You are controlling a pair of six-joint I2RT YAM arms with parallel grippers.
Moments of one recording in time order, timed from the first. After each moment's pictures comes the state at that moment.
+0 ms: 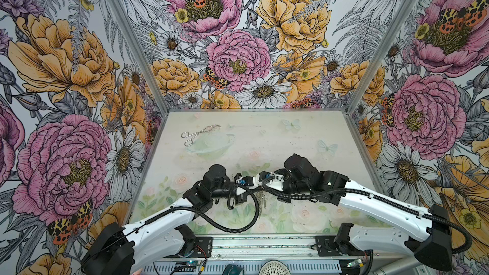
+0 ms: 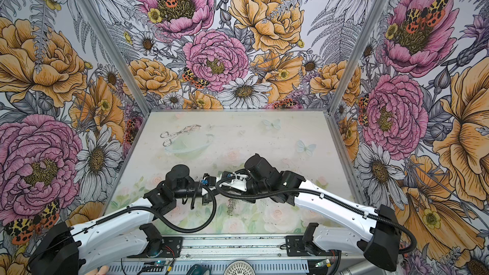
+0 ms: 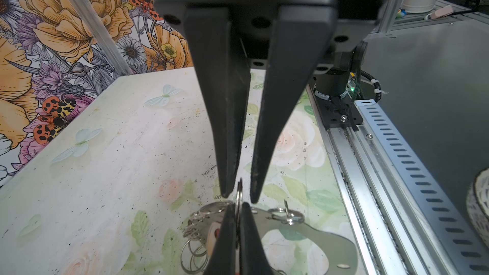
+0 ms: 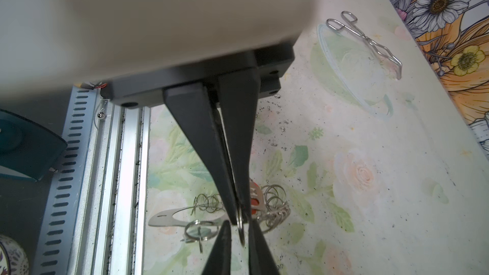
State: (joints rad) left arm -0.74 0.99 0.43 0.23 0.65 0.41; right arm 0.96 1.14 0.94 -0.54 -0.27 -0.43
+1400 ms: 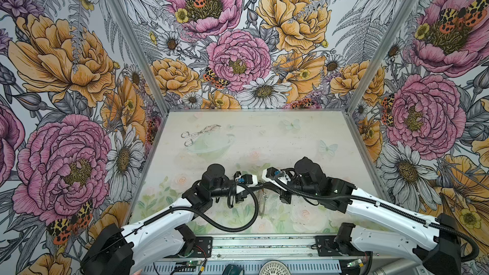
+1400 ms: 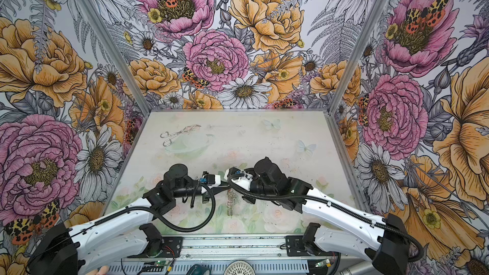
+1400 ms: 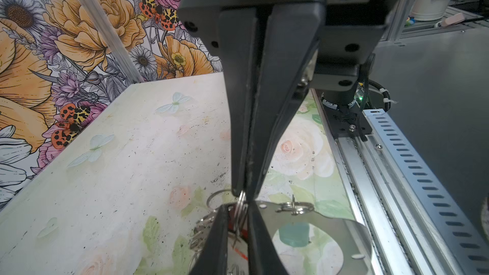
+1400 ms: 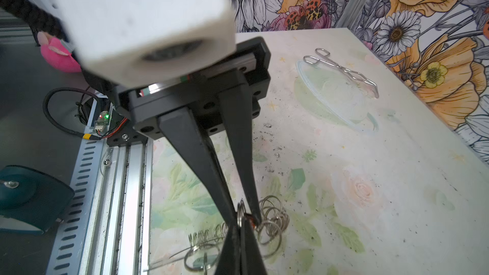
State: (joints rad) left arm -0.73 0.98 0.44 0.26 0.64 0.39; right arm 0.94 1.02 0.77 -0.28 -0.32 -0.27
